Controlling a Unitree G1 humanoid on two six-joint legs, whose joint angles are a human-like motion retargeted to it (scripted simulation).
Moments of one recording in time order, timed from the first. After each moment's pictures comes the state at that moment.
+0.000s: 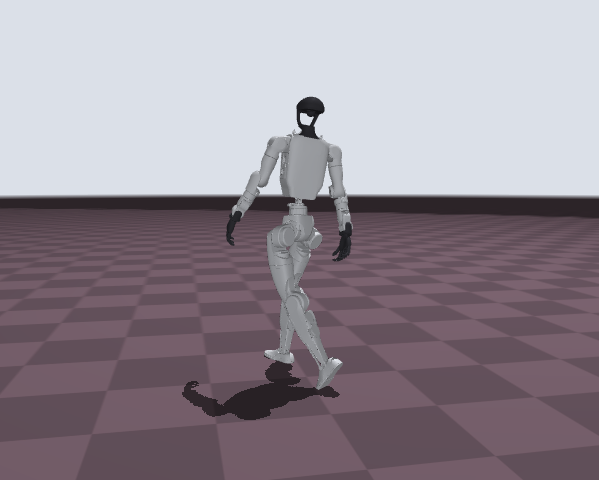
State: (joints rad) left arm -0.10 0.26 0.50 1.35 0.56 -0.21 -0.23; right arm 0.30 -0.18 -0.22 1.70 -0.41 -0.03 0.26; waist -0.43 0.08 -0.18; left_leg 0.16 -0.11 0.00 0.32 0.36 -0.01; right_leg -0.42 -0.08 -0.11 0.17 0.04 -0.03
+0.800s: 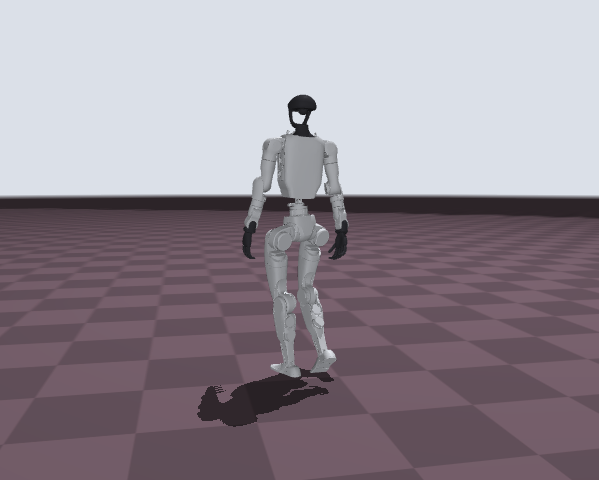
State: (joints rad) left arm -0.03 0.15 0.54 1.46 0.54 -0.08 -0.13; right arm 0.19 -0.14 -0.20 1.70 -0.42 -0.05 0.27; waist -0.20 0.07 -0.12; left_leg -0.12 -0.08 0.01 0.06 -0.05 0.15; right_leg -0.25 0.05 -0.15 0.72 0.16 0.15
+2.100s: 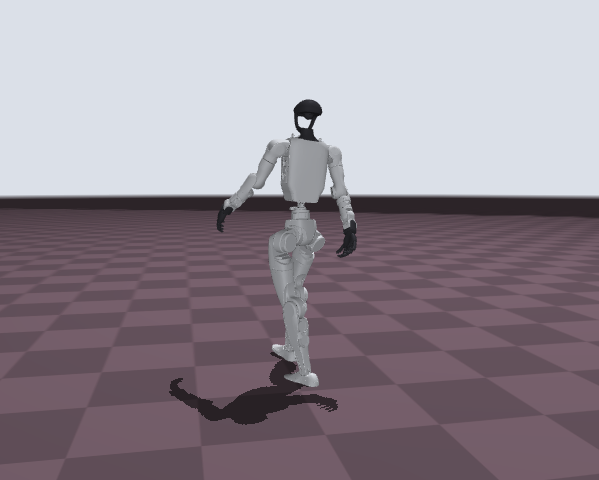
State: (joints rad) left arm -0.32 0.33 0.43 1.19 0.36 -0.24 -0.28; right arm 0.43 -0.11 -0.22 1.70 -0.58 -0.04 0.30; waist -0.40 0.06 -0.10; left_leg 0.07 -0.15 -0.10 0.06 -0.16 0.16; right_leg -0.45 -0.17 -0.22 0.17 0.04 0.05
